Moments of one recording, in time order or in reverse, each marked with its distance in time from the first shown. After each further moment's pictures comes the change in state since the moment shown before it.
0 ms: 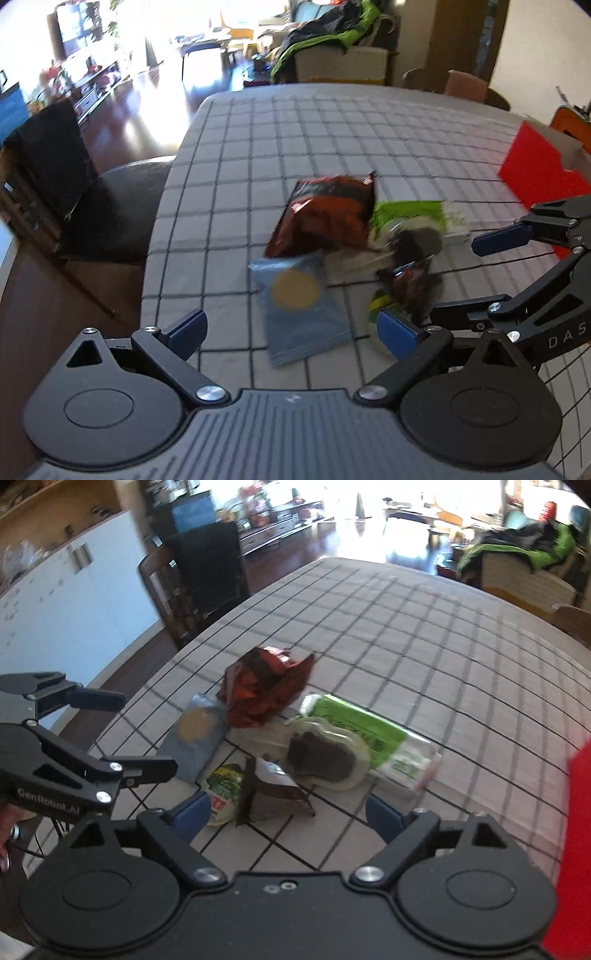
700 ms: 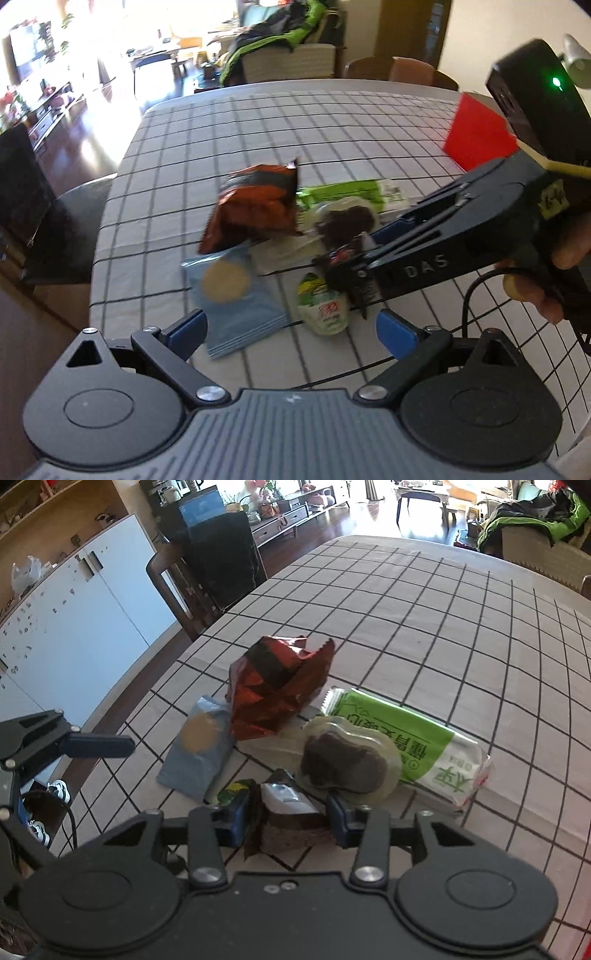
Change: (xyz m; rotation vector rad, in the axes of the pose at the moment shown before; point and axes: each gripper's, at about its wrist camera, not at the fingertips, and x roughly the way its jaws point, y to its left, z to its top) left arm -0.002 -0.038 -0.011 0.146 -0.020 -0.119; right arm 0.029 -0.018 0.006 0.081 0.022 0.097
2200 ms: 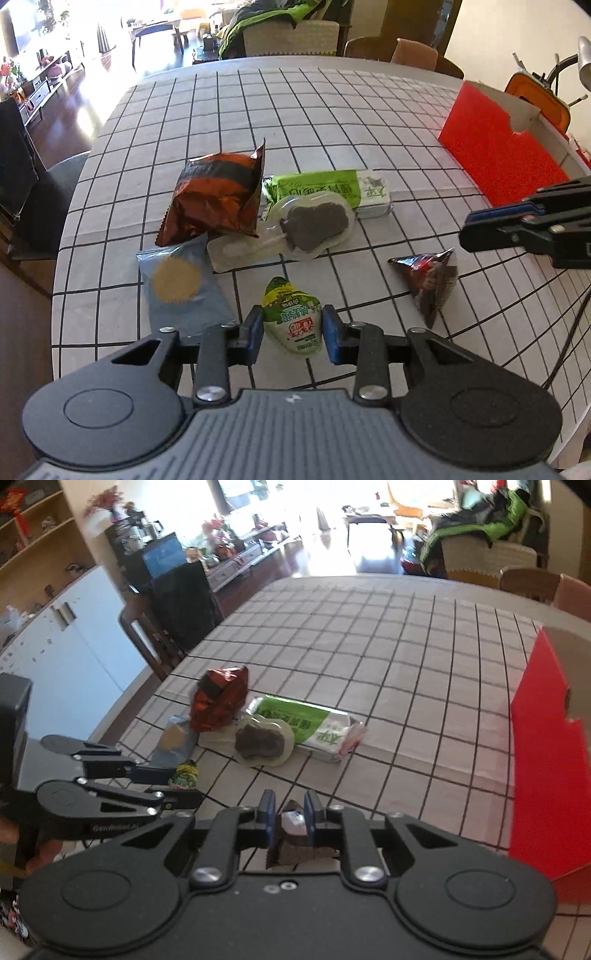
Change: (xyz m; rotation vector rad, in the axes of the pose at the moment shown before) left arm 0.018 -0.023 0.016 -0.077 0.087 -0.019; right arm -0.101 -0.031 -0.045 0.088 -0.122 -0.074
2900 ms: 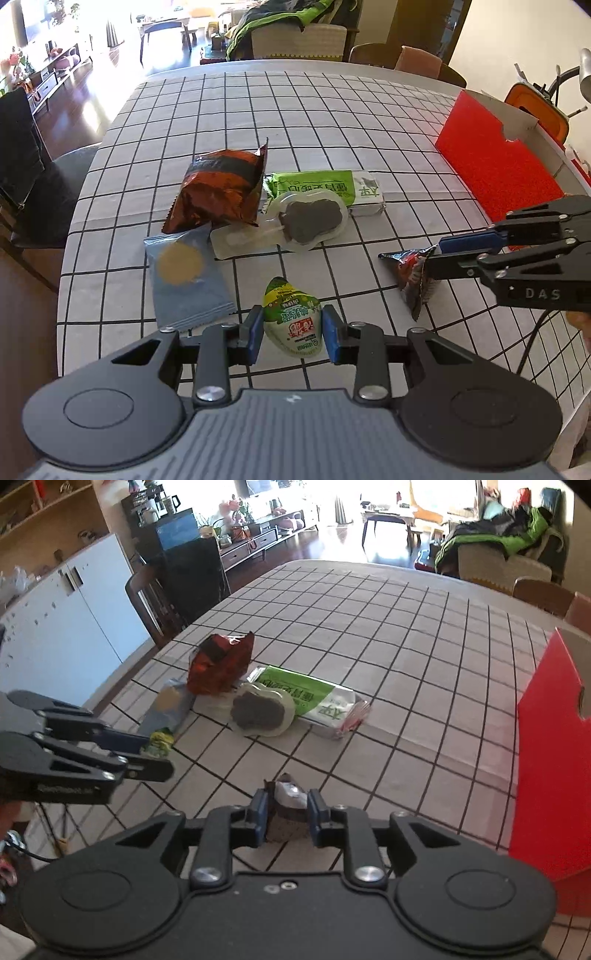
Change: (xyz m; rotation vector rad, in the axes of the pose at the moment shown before) left arm -0.016 -0.003 -0.008 -0.040 -0.005 -0.002; right arm 0.026 0.003 -0.017 -0.089 0.030 -0.034
